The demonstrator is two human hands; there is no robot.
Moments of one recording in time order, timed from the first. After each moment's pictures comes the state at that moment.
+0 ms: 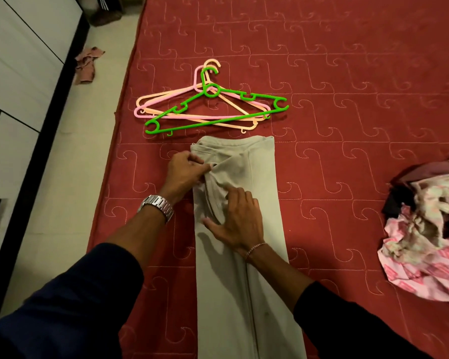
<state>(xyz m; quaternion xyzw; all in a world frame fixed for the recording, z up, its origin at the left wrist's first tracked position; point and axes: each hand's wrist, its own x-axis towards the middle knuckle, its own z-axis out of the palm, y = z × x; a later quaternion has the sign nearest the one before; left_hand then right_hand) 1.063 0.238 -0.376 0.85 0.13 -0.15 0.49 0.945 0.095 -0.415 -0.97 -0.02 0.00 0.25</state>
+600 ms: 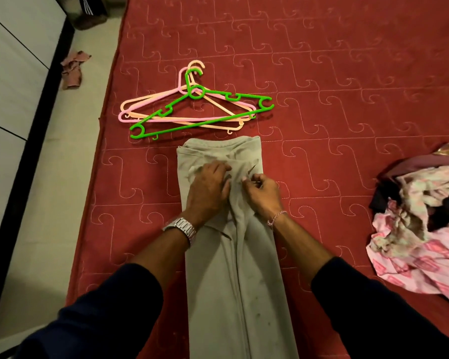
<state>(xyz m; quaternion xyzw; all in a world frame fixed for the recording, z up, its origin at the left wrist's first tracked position) 1.026 0.172 -0.409 0.95 -0.19 -0.01 0.27 0.999 0.019 -0.415 -0.75 0.29 0.09 0.59</state>
